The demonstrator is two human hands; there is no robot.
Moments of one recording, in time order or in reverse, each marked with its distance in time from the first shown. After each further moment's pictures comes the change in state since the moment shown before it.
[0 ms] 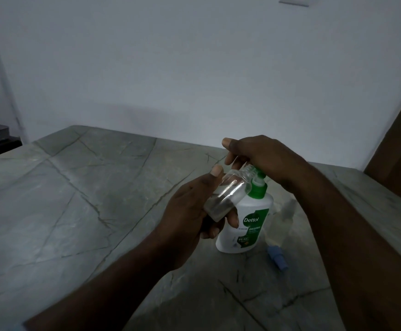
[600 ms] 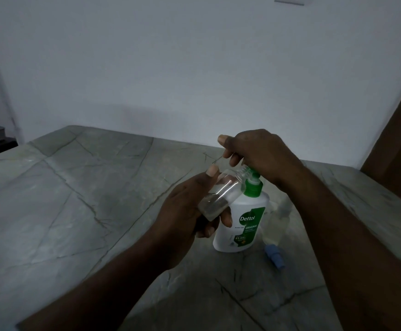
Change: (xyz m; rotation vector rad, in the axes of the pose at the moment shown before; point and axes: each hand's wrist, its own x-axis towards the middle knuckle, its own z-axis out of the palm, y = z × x) left_hand 0.000 0.000 0.001 0.003 0.014 -0.036; right_hand 0.000 0.004 0.002 -0.024 0.132 -0.050
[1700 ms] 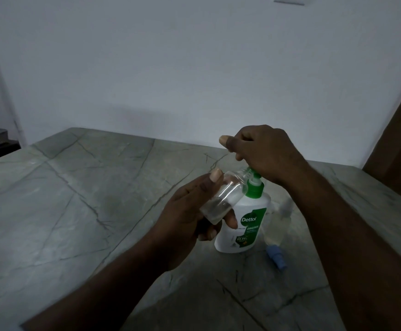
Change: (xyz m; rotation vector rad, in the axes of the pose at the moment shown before) left_hand -0.002 0.002 0.000 0.007 -0.074 -0.003; right_hand 0.001 0.000 -0.004 -0.082 0.101 -0.013
